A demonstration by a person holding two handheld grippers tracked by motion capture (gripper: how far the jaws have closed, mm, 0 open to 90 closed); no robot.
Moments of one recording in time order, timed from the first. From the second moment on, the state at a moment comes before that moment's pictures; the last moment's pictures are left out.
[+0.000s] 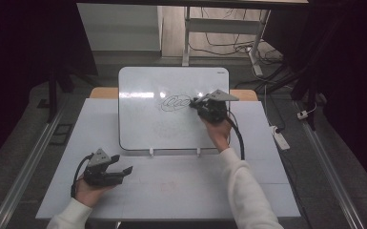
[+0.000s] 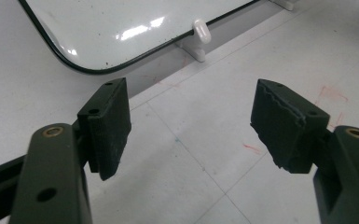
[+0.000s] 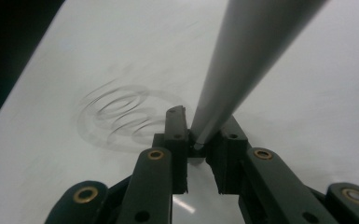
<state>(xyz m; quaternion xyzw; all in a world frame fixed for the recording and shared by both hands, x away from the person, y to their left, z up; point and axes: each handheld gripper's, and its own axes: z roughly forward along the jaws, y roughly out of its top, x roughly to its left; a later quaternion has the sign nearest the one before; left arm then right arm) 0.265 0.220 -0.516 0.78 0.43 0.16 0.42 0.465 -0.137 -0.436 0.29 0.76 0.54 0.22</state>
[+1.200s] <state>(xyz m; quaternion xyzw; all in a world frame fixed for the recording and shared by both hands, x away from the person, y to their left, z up) 0.267 0.221 -0.517 0.78 0.43 0.15 0.42 0.474 -0.123 -0.429 0.28 0.77 0.53 0.22</state>
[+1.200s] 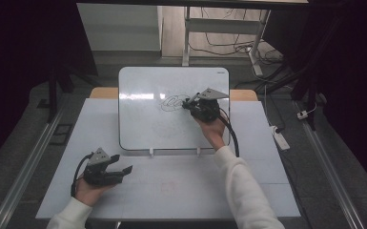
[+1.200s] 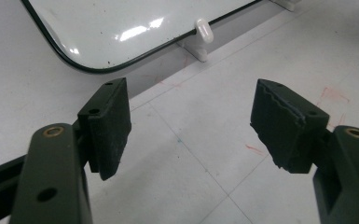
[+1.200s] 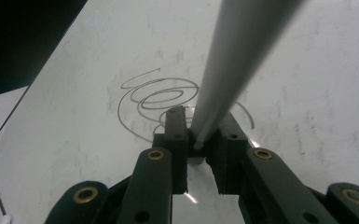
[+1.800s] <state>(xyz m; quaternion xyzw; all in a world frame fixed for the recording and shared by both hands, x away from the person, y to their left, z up) 0.266 0.221 -0.516 0.78 0.43 0.15 0.42 0.490 -0.134 -0.418 0.32 0.73 0.56 0.23</state>
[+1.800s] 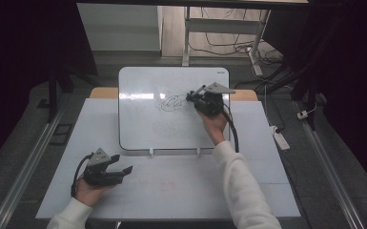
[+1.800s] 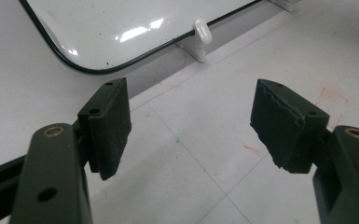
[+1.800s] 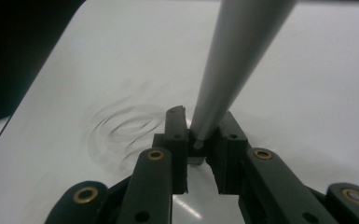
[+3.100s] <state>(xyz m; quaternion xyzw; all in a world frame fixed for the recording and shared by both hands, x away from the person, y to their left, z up) 0.267 0.223 -0.516 0.78 0.43 0.15 0.43 0.473 -0.100 -0.436 0.26 0.78 0.54 0.20</state>
